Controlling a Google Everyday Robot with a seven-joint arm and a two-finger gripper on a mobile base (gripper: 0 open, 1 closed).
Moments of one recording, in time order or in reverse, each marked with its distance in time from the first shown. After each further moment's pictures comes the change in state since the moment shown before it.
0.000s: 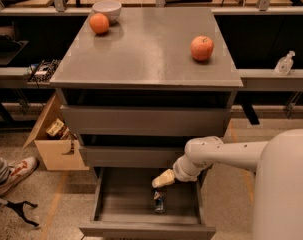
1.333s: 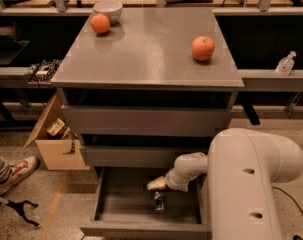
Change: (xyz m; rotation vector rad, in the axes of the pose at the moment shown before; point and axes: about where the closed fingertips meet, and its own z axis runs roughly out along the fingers) arm -0.014 -0.030 0.131 0.013 -0.026 0.211
